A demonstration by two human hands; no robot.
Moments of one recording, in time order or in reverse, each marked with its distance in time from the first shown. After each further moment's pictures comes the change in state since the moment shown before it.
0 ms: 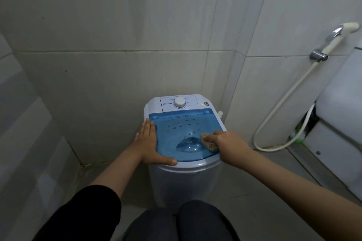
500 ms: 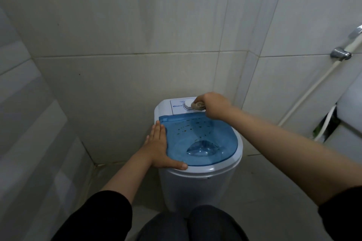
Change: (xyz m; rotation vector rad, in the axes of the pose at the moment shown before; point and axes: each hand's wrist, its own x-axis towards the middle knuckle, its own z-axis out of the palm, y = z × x) left_hand 0.003 -0.001 0.002 -0.005 0.008 -0.009; right_hand 0.118 -0.013 -0.064 0.132 0.120 0.050
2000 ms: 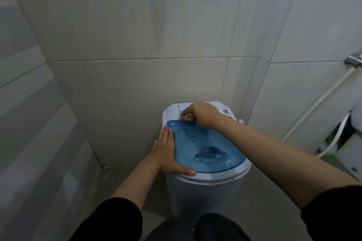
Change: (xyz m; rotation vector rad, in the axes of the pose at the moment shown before) left_hand 0.001 -0.001 0.003 -0.039 0.020 0.003; right_hand 0.013 -0.041 0.017 0.018 -0.106 -0.171
